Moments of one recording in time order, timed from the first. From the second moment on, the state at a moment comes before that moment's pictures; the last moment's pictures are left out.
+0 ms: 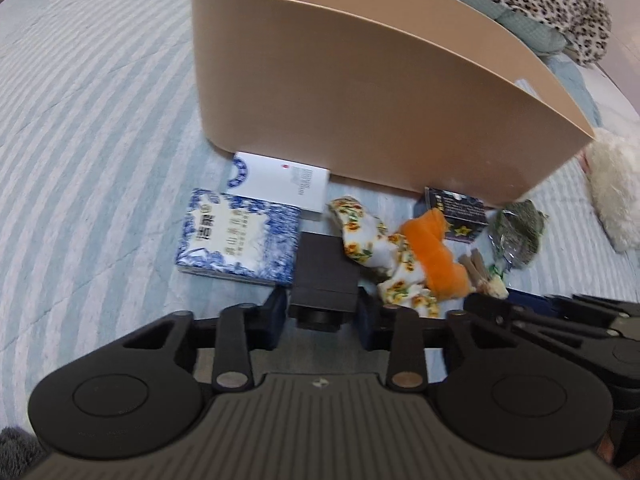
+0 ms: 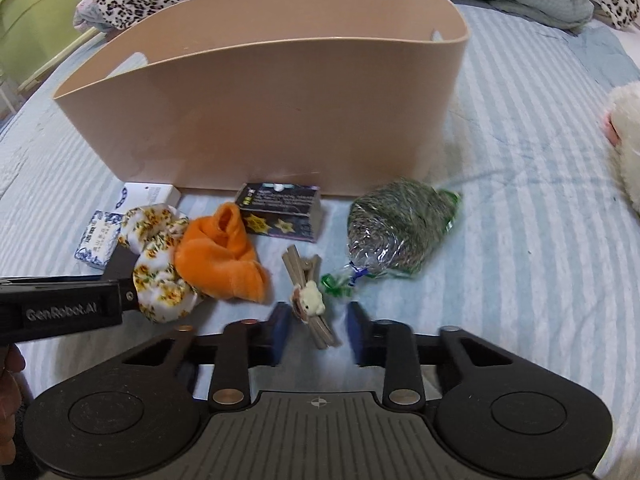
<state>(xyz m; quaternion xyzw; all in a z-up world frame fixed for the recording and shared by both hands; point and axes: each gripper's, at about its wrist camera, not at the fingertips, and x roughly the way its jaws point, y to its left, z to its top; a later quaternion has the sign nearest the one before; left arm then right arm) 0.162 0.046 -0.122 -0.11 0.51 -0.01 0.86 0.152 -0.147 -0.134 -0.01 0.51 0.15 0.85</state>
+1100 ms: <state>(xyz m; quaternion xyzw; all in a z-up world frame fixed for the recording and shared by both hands) 0.123 0.073 -0.015 -0.09 0.39 0.01 0.91 0.152 -0.186 -0.028 0.00 0.40 0.17 0.90</state>
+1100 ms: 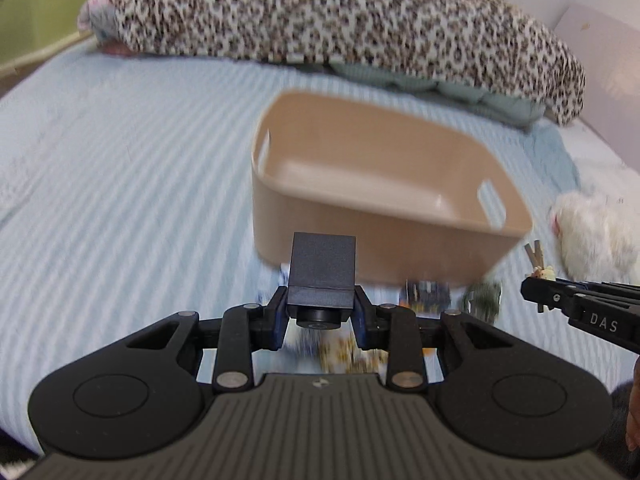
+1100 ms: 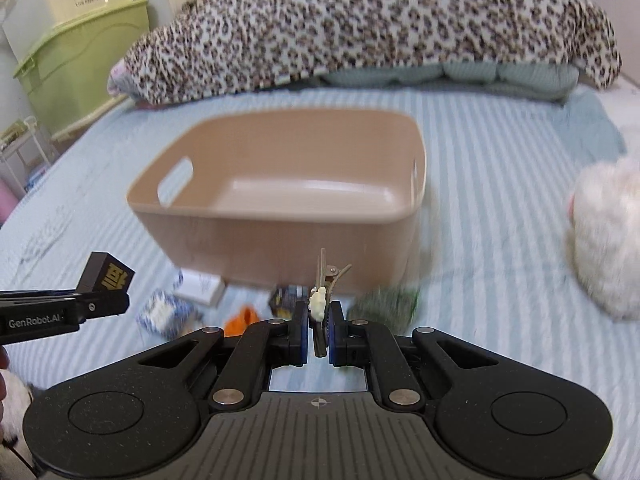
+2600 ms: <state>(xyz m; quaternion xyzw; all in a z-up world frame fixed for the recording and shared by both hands) 0.213 0.045 -0.001 0.02 0.40 -0.01 0.92 0.226 -0.185 0.006 -0.05 0.37 0.13 0.92</state>
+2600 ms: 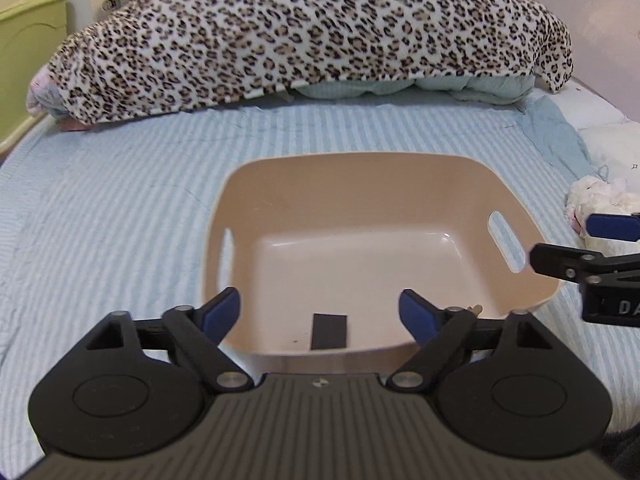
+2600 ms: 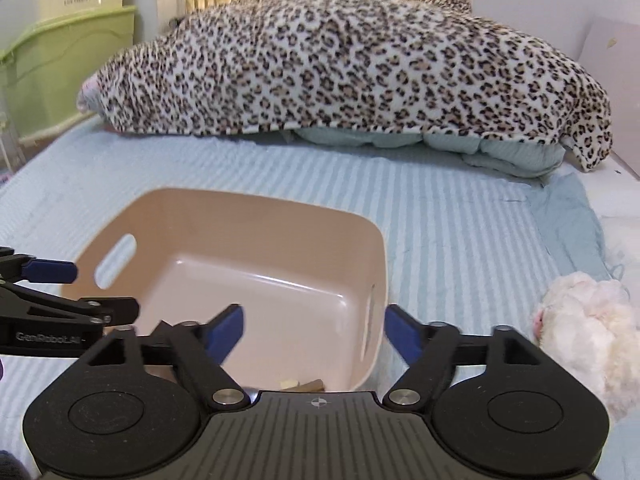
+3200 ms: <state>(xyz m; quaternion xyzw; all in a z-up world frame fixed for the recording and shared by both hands) 0.175 0.083 -0.064 0.03 0.49 0.01 0.87 0.195 -0.209 -0.059 -0.08 0.44 0.10 0.89</state>
